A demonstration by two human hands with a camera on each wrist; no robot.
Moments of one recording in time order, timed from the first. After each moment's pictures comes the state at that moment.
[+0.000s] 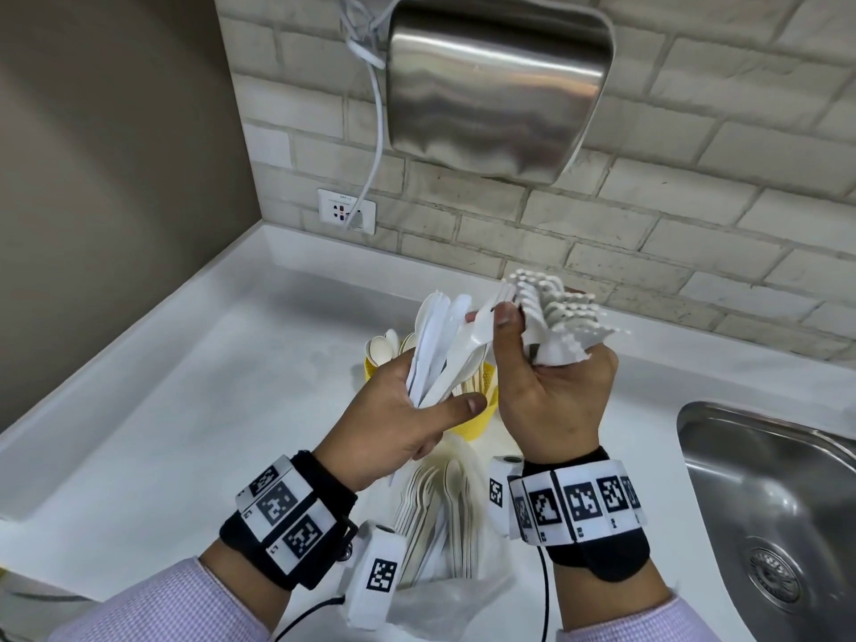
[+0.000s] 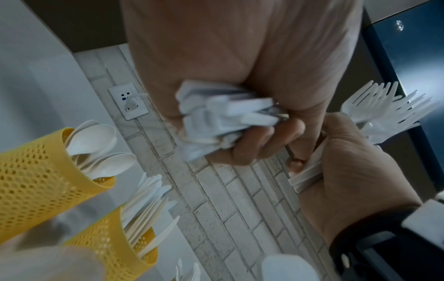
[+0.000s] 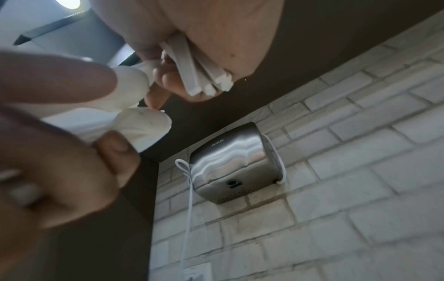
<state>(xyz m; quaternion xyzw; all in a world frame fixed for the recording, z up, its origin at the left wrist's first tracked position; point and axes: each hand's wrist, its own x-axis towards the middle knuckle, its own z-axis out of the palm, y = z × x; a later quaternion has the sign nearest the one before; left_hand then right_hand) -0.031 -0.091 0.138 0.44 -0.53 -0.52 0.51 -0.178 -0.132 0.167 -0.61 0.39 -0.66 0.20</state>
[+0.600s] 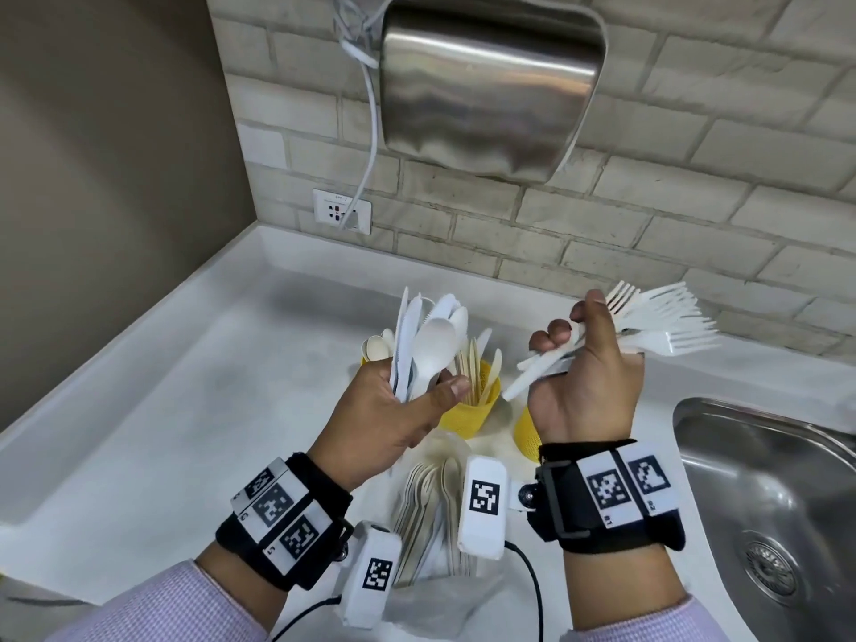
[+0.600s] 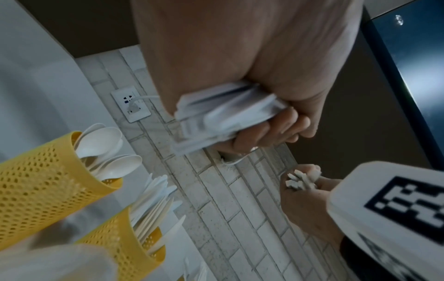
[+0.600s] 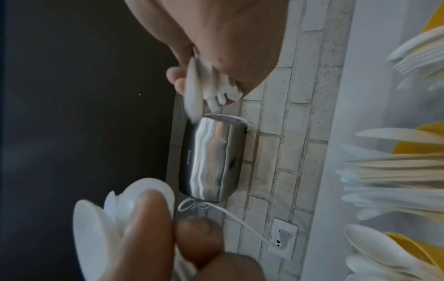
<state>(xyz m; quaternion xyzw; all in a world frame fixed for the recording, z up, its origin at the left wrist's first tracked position) -0.030 -0.084 0.142 0.45 -0.51 -0.50 0.54 -0.192 -0.147 0.187 -0.18 0.30 -0.76 0.54</state>
